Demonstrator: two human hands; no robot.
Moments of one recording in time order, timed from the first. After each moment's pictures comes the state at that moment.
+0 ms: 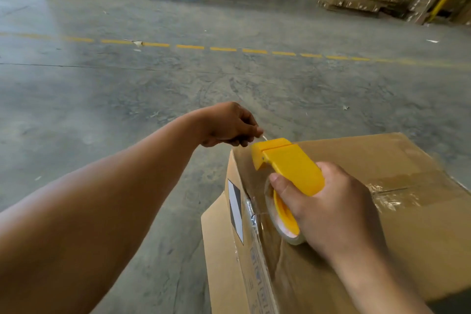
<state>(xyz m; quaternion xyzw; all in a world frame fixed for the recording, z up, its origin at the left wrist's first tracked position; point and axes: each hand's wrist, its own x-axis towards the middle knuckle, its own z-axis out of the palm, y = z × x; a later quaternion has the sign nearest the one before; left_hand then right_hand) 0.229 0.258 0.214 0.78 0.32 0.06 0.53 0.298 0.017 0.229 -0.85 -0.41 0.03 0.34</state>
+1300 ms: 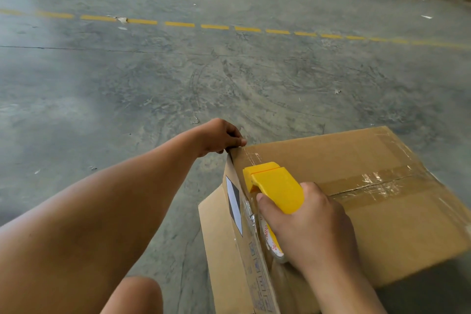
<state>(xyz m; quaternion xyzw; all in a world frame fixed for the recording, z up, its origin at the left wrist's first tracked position) 0.227 0.289 0.170 0.79 0.37 0.00 0.49 0.262 0.022 0.253 -0.91 -0.34 0.11 0.22</state>
